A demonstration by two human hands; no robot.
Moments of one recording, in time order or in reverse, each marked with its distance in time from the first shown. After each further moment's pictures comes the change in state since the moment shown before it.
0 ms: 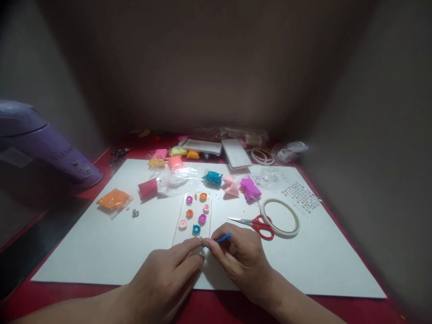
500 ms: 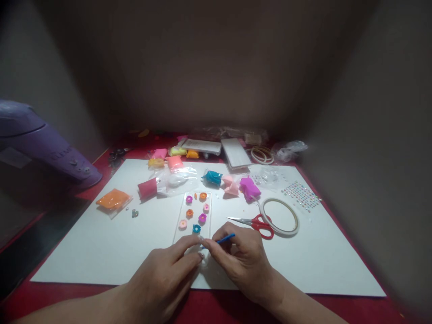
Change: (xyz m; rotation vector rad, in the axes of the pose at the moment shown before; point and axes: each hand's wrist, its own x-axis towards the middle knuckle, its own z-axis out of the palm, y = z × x) left_hand 0.000 0.000 -0.004 -0.047 0.026 -0.019; right_hand -0.001 0.000 0.001 0.014 0.041 0.015
